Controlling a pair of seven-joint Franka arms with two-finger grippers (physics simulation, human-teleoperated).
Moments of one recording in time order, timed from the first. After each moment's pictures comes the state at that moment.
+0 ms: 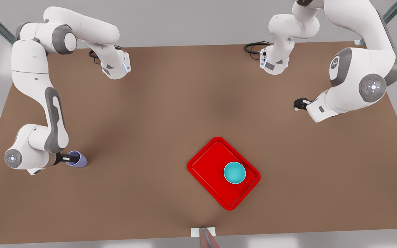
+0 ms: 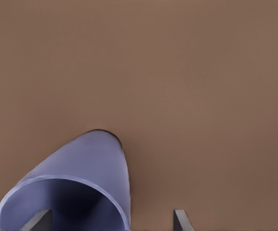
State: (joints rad) left arm -0.17 0.19 0.03 -1.44 -0.04 1.36 0.15; right arm -0.27 0.64 0.04 -1.60 -0.05 1.98 -0.03
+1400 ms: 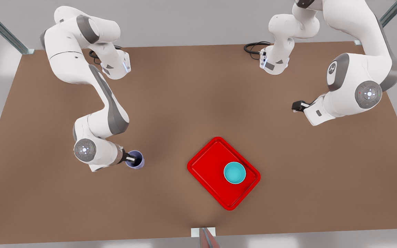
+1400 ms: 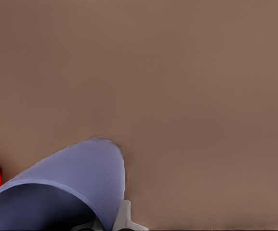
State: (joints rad) left arm -0.17 0.22 0.03 -1.44 -0.05 1.35 0.15; right arm 0.05 0.65 0.31 -1.25 -0.03 1.72 0.69
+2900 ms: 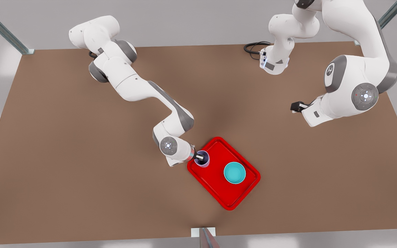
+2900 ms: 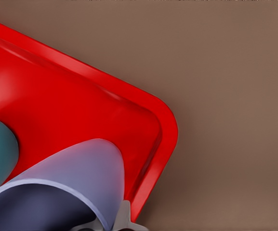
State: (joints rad) left arm -0.17 0.23 0.02 -1.44 -0.04 1.36 0.14; right arm 0.46 1.05 0.26 -0.95 0.11 2.07 0.93
